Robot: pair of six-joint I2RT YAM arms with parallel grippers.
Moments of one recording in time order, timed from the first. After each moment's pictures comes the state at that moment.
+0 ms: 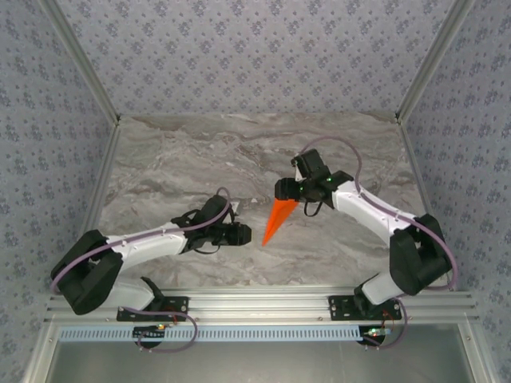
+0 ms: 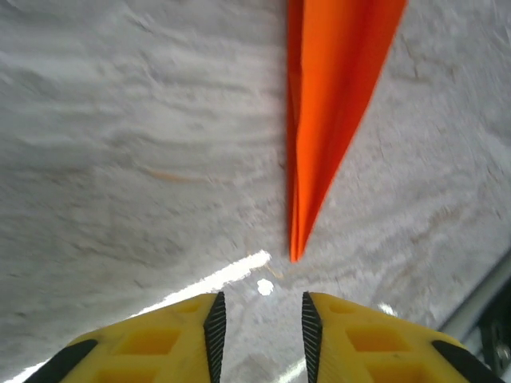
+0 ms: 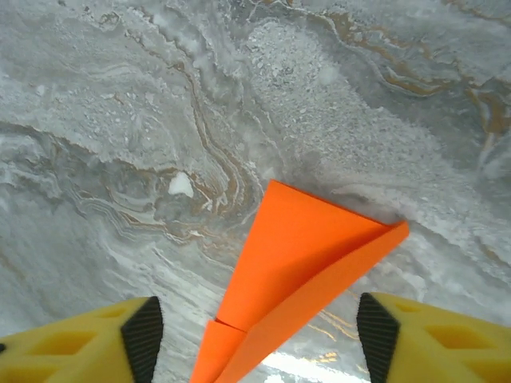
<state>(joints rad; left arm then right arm) -0.81 1.35 0.61 -0.13 0.22 -0.72 0.57 1.48 1.04 -0.51 -0.05 0.51</state>
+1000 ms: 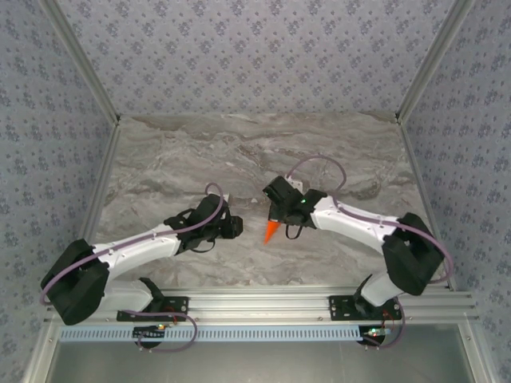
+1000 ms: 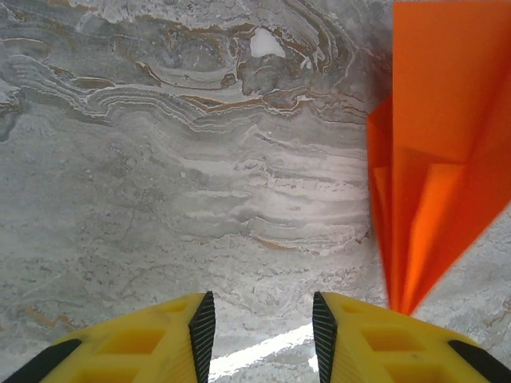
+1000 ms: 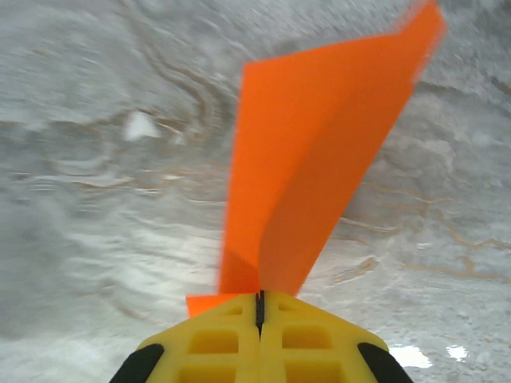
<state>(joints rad) -0.81 1.26 0.62 -0.20 -0.02 -0.70 0.83 1.49 1.01 -0.57 0.23 0.89</state>
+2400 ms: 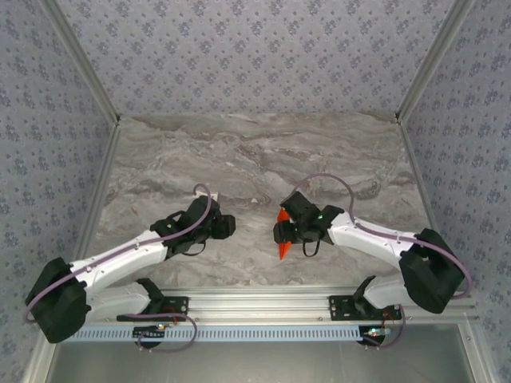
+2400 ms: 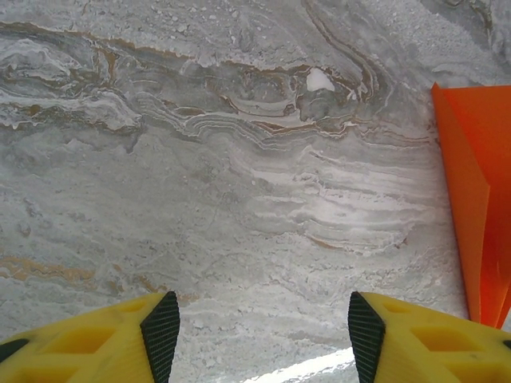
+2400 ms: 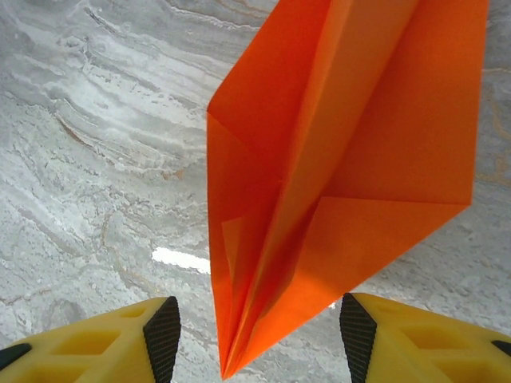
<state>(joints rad) -0.81 1.10 0.62 -0.35 -0.15 -0.68 0.80 1.36 0.77 -0.53 -0.01 0.64</state>
